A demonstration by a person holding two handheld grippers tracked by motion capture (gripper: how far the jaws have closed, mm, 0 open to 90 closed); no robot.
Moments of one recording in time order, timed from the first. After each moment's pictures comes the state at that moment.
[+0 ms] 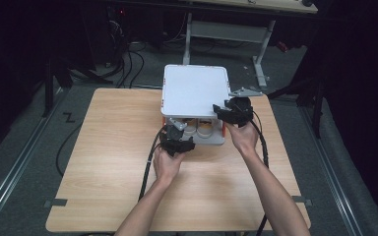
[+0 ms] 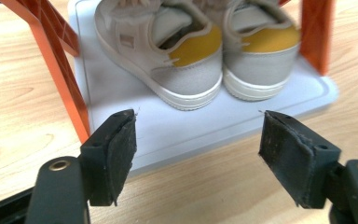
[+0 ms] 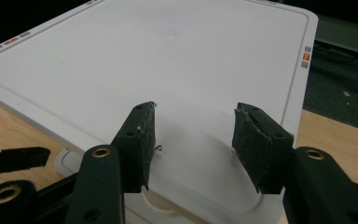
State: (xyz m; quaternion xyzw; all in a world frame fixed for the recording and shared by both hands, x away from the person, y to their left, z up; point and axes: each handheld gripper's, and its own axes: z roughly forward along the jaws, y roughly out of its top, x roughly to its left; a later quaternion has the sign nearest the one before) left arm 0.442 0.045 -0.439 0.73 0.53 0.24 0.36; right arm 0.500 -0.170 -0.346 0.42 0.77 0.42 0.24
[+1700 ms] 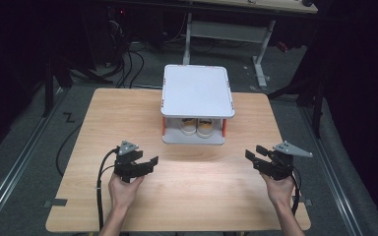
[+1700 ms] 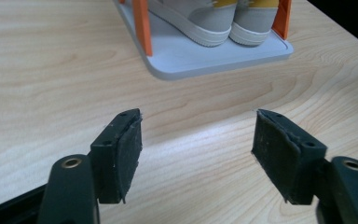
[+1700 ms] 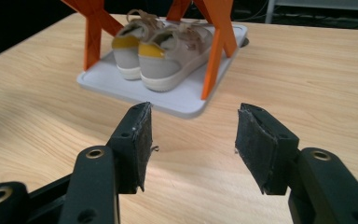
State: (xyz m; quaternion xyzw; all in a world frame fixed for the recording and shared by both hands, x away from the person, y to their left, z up) left arm 0.354 0.170 -0.449 0.71 0.53 0.16 0.44; right arm 0.378 -0.286 -0.419 0.45 0.73 0.47 0.21
